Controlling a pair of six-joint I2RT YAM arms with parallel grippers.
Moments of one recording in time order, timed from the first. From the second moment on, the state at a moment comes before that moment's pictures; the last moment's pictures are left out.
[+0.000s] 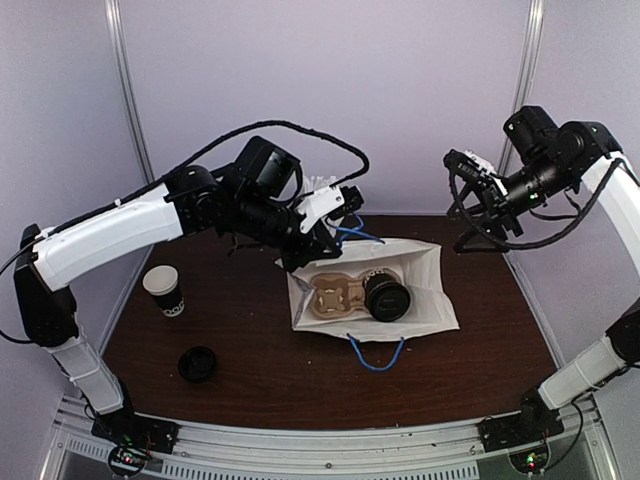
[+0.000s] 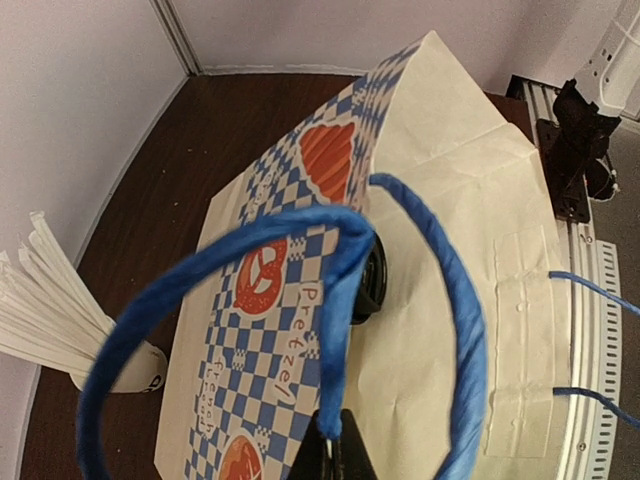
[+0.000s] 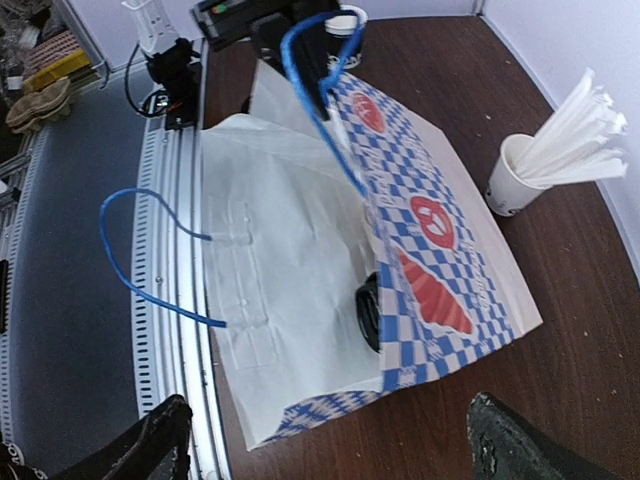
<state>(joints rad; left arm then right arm) -0.98 1.68 1.71 -0.71 0.21 0.31 0.36 1.42 1.86 -1.50 -0.68 -0.79</state>
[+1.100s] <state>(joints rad) -0.73 1.74 1.74 -0.68 0.45 0.17 0.78 1.58 1.78 -1.25 -0.12 -0.78</state>
